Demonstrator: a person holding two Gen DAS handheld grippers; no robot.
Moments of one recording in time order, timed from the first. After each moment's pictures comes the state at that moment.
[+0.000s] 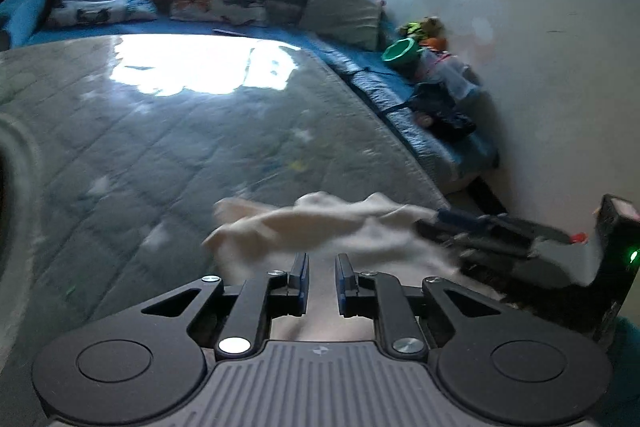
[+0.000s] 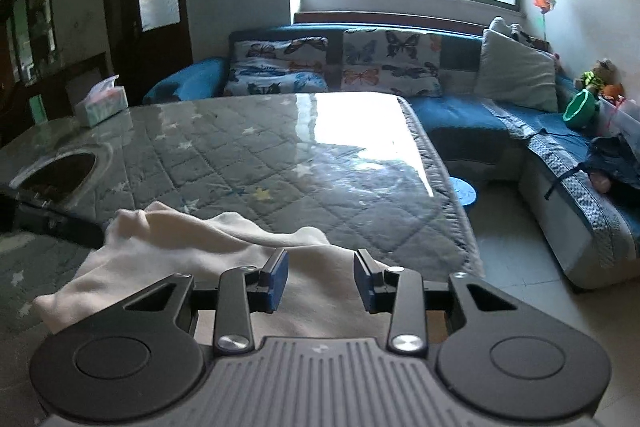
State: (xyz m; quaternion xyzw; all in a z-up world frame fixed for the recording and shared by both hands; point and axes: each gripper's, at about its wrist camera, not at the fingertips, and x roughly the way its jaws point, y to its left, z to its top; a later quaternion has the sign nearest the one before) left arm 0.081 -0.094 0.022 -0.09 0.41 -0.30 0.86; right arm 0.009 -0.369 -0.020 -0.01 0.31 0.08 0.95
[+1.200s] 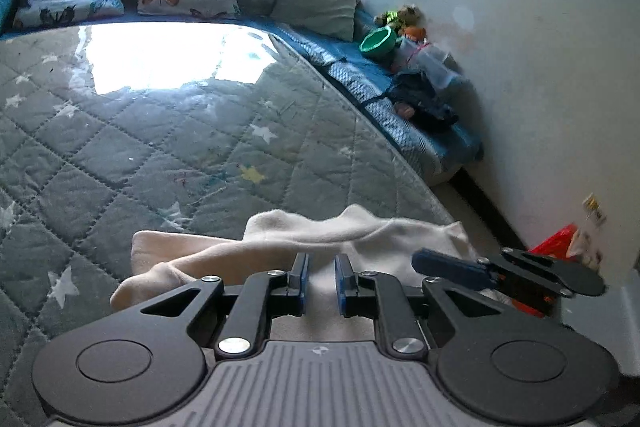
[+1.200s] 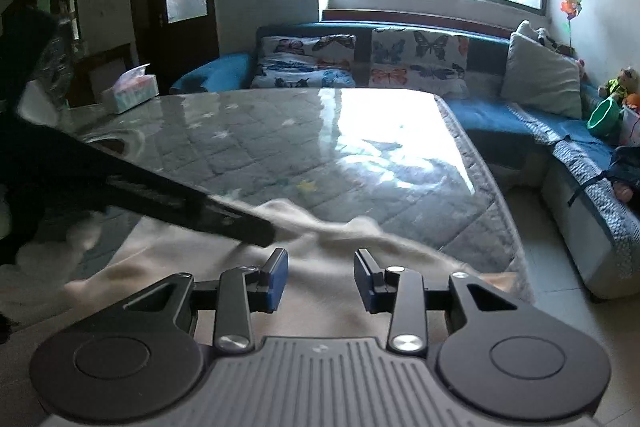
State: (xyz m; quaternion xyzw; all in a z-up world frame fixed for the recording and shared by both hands) left arm 0.118 -0.144 -0.015 -0.07 0.42 -0.33 0.84; right arm -0.006 -0.347 -0.023 -0.01 0.32 0.12 0.94
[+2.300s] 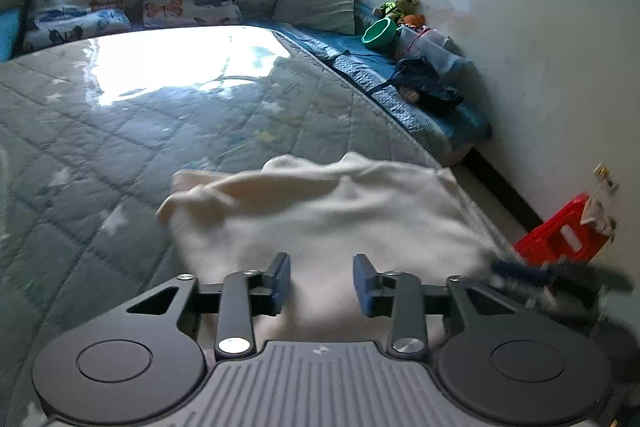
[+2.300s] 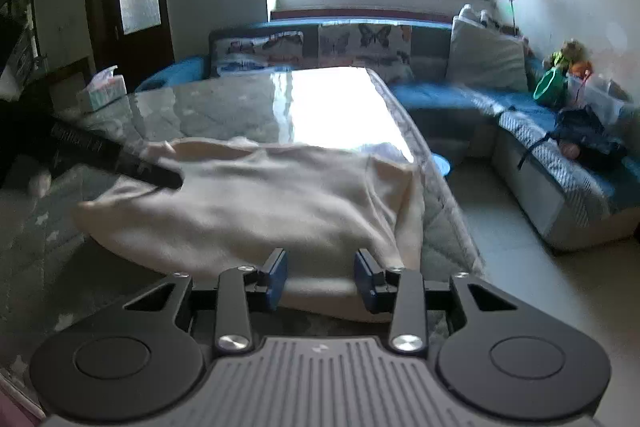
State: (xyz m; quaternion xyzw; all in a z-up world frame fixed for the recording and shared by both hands) left arm 0.051 -0.113 -0.006 -0.03 0.40 -0.32 0.86; right arm -0.104 -0.382 -0.027 0.01 0.31 0.04 0.95
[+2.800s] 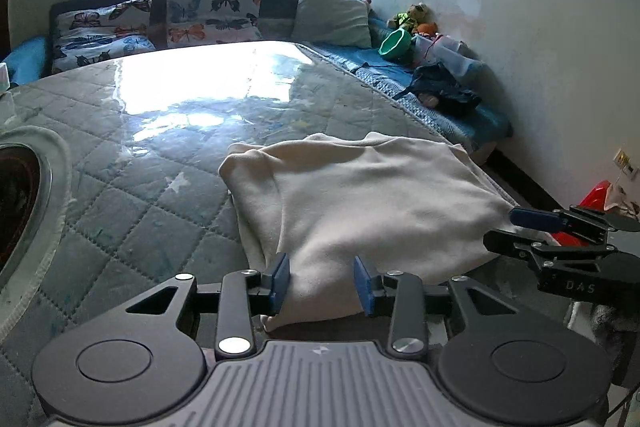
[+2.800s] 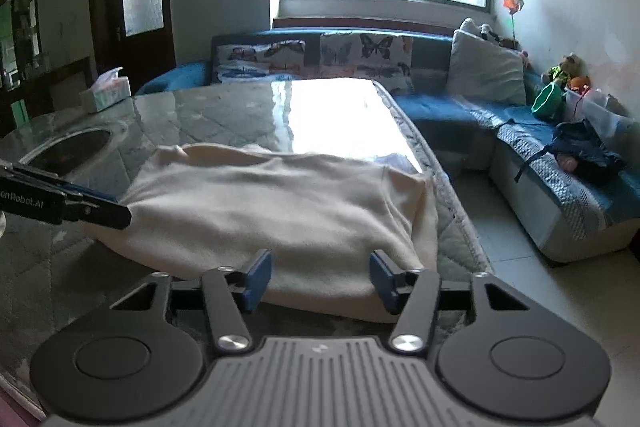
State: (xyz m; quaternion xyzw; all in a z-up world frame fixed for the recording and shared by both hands) left arm 0.006 -0.078 -0.012 0.00 0.37 -0.28 0.88; right arm -0.111 -0.363 -0.029 0.00 0.30 0.04 0.95
